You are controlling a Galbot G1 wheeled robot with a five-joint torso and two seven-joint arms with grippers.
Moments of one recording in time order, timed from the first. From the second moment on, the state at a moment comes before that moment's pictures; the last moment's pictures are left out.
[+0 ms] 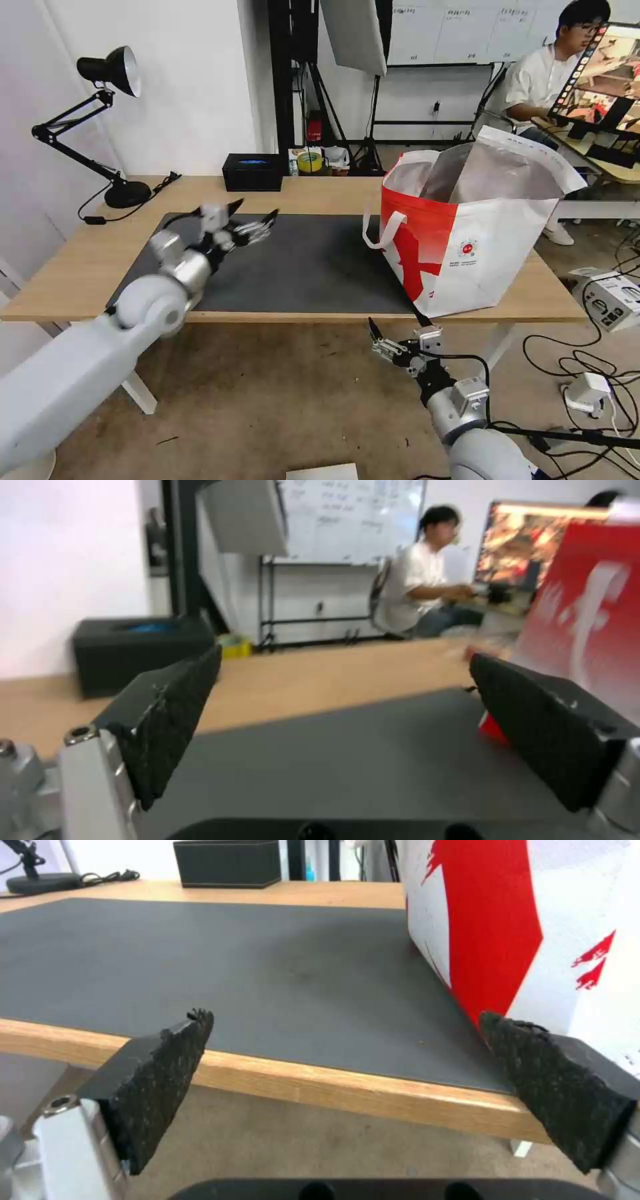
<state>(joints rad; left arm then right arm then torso) 0.86 -0.64 -0.08 -1.85 -0.95 -0.08 -0.02 -1.41 0.83 0.04 2.17 0.50 0.00 0.47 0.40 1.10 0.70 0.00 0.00</state>
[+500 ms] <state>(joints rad) 1.02 -0.69 -0.17 -1.82 -0.78 -0.22 -0.07 -1.41 0.83 0.04 2.17 0.50 0.00 0.47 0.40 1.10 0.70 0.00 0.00</state>
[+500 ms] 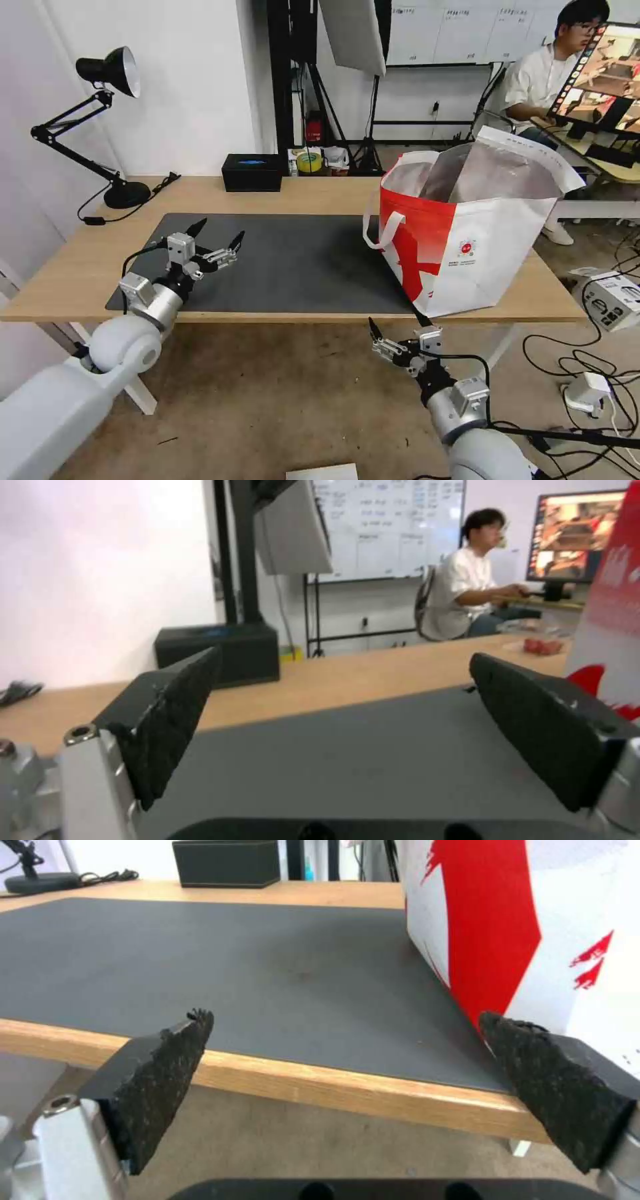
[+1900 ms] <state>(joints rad) 1.73 -0.98 -0.67 -1.96 -0.59 -0.23 -0.04 -1.41 0.83 0.04 2.17 0.50 0.00 0.47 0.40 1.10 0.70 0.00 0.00</state>
